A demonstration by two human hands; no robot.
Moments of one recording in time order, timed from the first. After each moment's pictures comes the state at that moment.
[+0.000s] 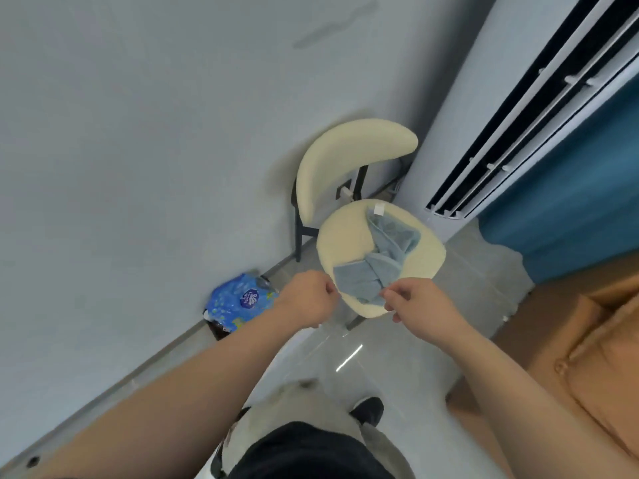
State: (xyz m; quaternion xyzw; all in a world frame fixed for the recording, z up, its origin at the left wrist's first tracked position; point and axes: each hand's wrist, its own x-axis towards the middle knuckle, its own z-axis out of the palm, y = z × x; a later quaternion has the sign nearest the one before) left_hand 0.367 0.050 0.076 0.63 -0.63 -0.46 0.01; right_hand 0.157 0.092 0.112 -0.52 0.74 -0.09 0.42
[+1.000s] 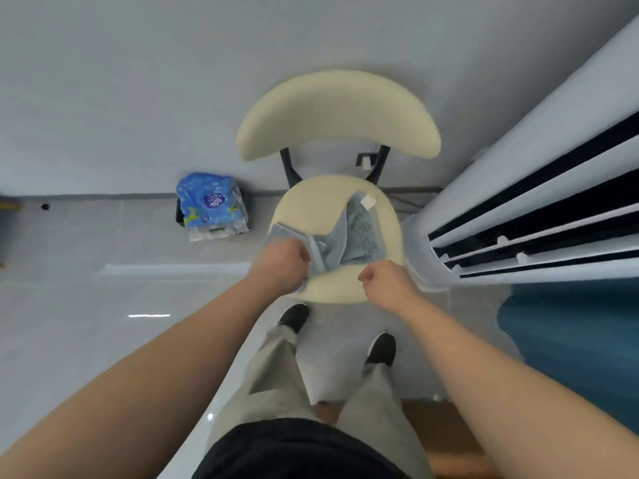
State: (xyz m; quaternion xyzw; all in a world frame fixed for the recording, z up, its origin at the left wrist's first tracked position) left_hand 0.060 -0.071 -0.008 0.85 -0.39 -0.37 -0.01; right_hand -0.131 -0.170 -0.013 -0.72 0.51 0.21 0.42
